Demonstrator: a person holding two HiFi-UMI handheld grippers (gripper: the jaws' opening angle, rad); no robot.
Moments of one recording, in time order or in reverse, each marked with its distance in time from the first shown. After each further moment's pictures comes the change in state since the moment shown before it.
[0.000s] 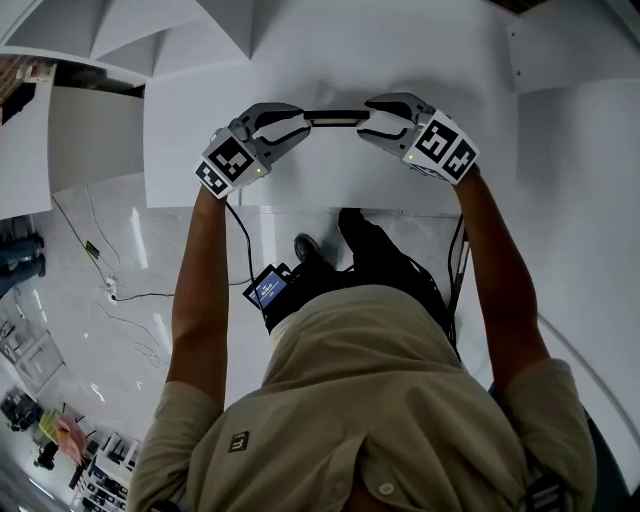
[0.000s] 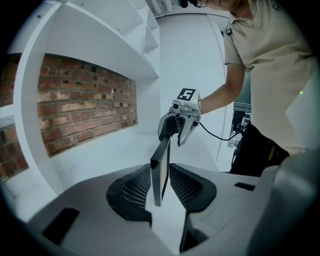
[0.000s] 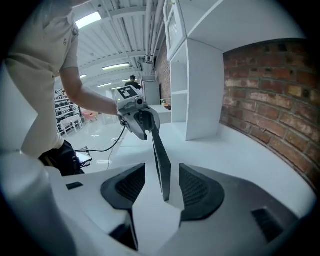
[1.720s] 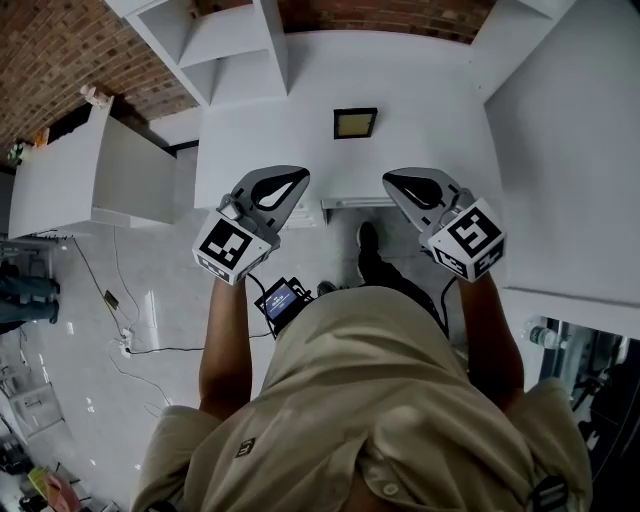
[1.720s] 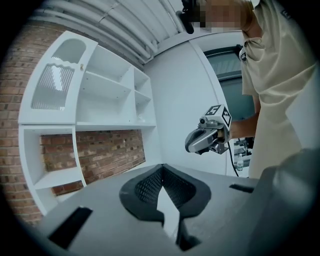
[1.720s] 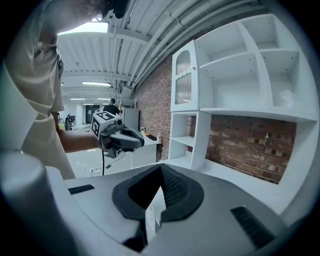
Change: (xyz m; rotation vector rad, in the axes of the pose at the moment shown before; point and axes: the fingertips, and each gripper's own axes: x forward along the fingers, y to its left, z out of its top) left arm -0.217 -0.195 0.138 0.049 -0.288 0.264; right arm -0.141 0.255 0.159 0.107 -0.284 -0.392
